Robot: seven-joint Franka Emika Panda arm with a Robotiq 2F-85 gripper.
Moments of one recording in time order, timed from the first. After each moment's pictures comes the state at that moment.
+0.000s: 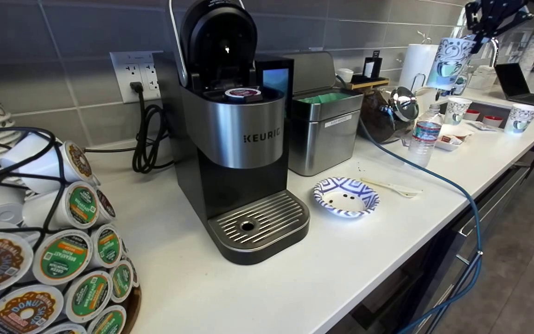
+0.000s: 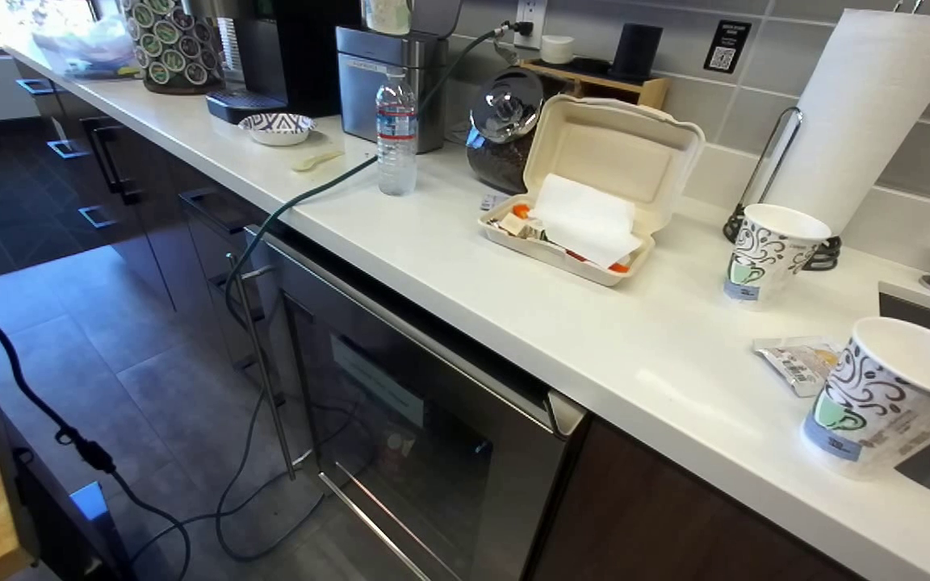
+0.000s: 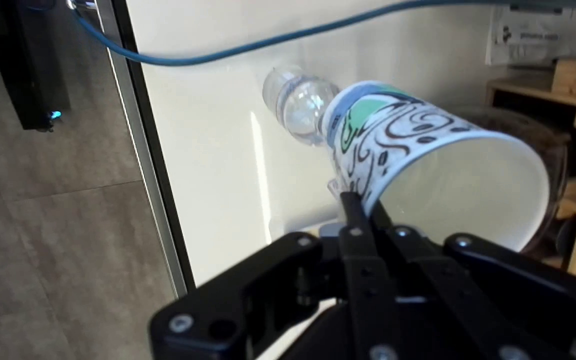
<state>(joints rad) -0.08 0.01 -0.12 -1.71 -0.03 1.97 1.42</state>
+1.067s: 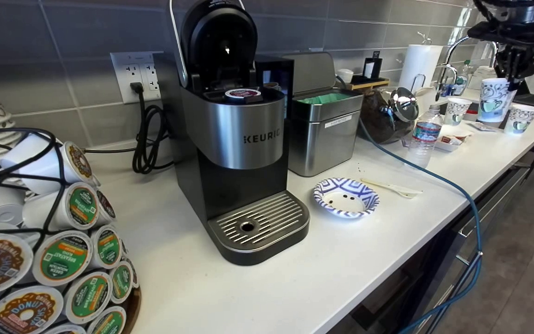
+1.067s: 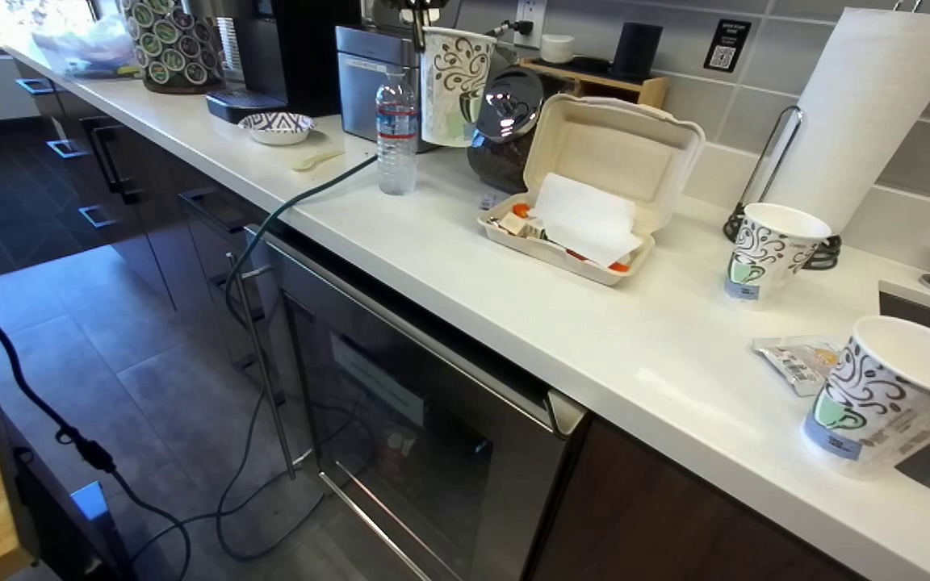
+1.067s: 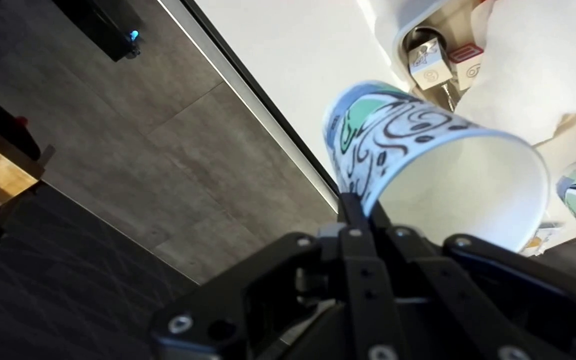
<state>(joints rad) -0.15 0.17 -0.22 -1.71 -0.33 1.92 1.85</state>
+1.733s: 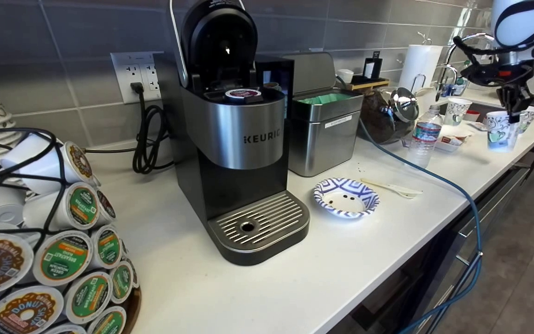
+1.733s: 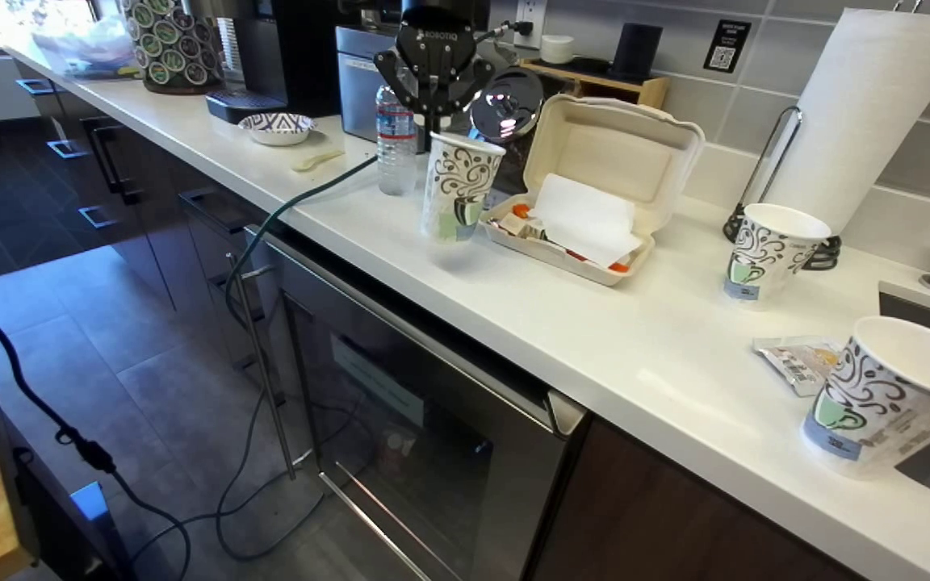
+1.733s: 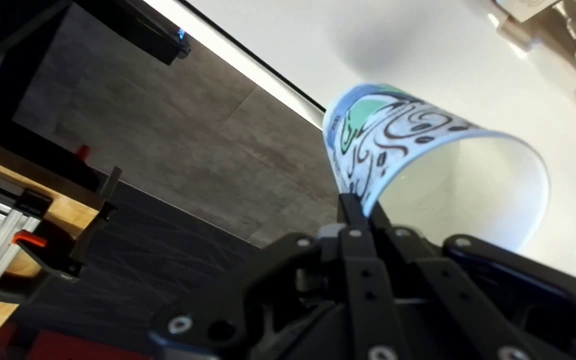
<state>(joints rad) -0.18 0.39 -0.29 -1.63 -0.29 1.87 2.05</state>
